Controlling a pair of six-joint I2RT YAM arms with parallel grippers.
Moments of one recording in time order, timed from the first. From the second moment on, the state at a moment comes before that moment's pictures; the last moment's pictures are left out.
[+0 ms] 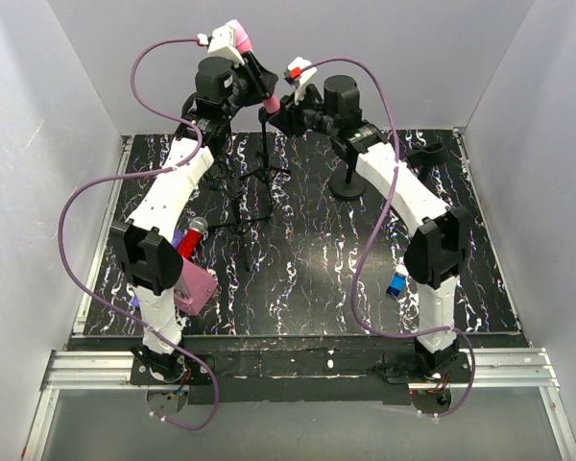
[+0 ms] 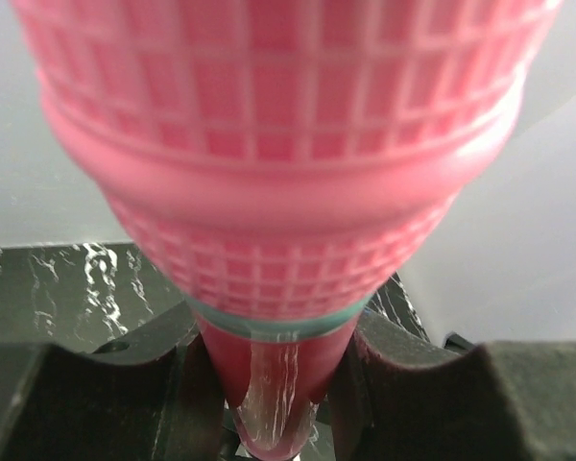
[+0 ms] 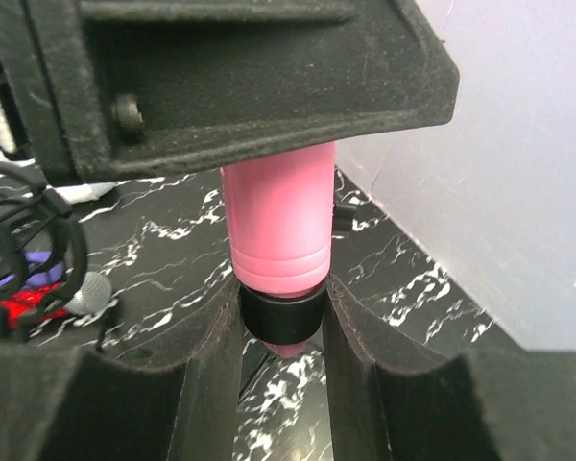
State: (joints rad) left arm -0.38 1.94 2.09 -0.17 0.04 -0.51; right arm 0.56 2.04 2.07 -0.14 -0.38 -0.11
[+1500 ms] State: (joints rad) left arm -0.48 1.93 2.38 -0.17 0.13 -0.33; right arm 0.51 1.60 1.55 -0.09 -0.47 0.03
